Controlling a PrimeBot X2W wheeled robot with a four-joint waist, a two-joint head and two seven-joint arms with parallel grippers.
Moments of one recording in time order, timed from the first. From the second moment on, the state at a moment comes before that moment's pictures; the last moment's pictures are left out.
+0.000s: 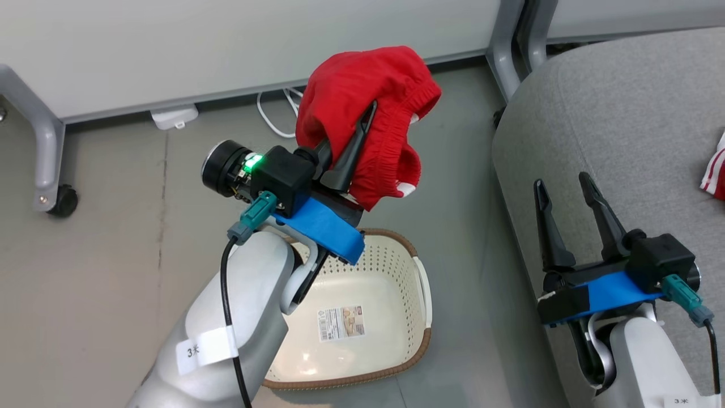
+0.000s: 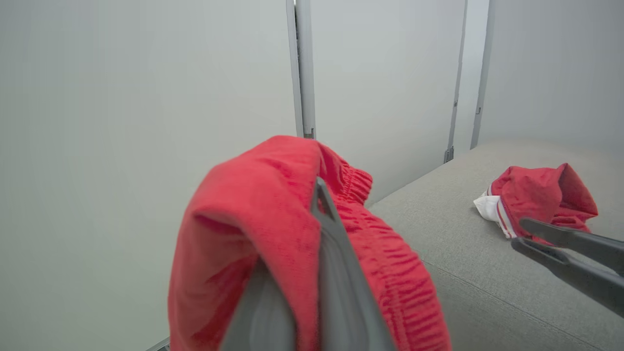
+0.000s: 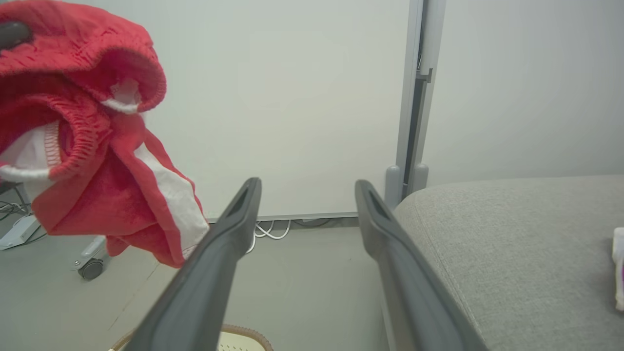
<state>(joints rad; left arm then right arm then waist) -0.67 0.08 -0.56 0.43 -0.32 -0.12 -0.26 -0.31 -0.06 0.02 0.25 0.11 0.13 -0.26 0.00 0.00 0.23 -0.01</state>
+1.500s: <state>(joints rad) -0.68 0.07 -0.71 0.34 -0.32 -0.13 -0.26 -0.40 -0.11 0.27 0.31 0.10 0.13 -0.26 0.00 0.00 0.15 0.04</state>
